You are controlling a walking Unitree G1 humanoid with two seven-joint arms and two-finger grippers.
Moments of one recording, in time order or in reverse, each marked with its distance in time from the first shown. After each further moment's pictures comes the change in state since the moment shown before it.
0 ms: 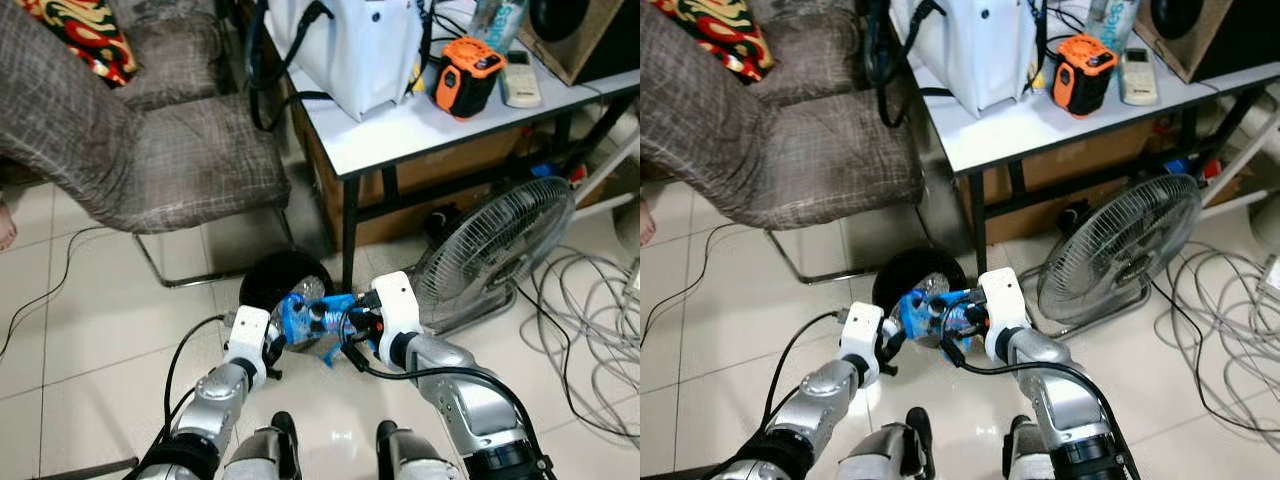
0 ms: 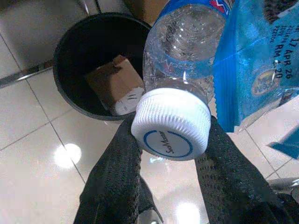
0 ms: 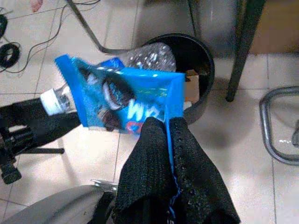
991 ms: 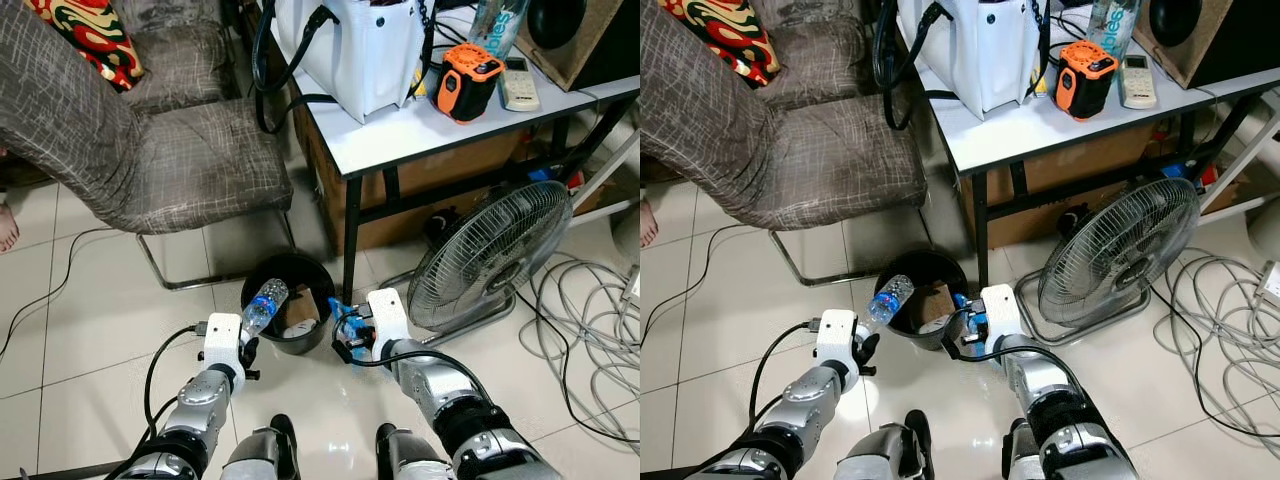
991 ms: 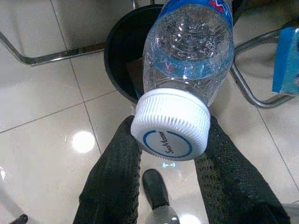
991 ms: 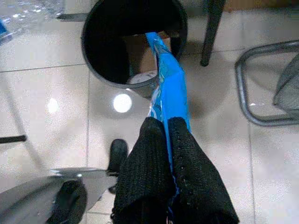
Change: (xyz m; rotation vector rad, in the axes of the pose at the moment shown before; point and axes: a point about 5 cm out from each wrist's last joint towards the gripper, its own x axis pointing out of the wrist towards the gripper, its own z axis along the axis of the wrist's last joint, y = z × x) left arm -0.005 0.028 -0.016 -0.106 0.023 0.178; right arm 0.052 -0.023 -0.044 0.018 0.150 -0.160
